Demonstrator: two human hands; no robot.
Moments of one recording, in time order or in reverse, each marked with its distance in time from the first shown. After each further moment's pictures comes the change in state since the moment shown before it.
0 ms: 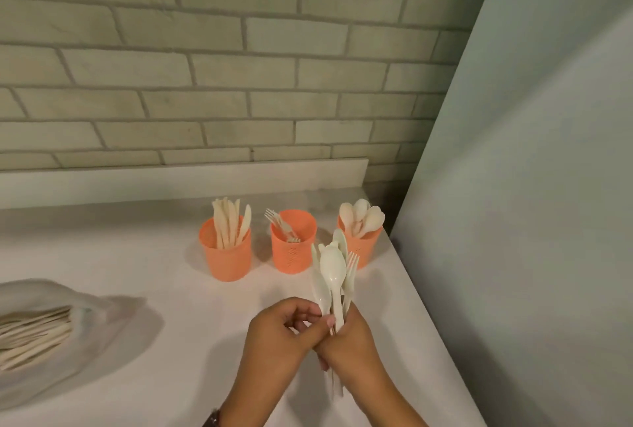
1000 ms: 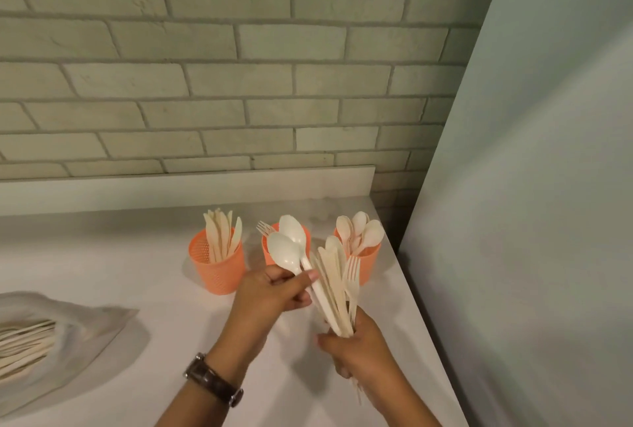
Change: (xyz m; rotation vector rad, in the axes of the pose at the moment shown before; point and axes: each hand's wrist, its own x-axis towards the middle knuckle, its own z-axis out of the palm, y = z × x) left_hand 0.062 0.039 0.020 -0.260 0.056 -0.107; right_hand 0.048 0.012 -0.056 0.041 -0.141 0.044
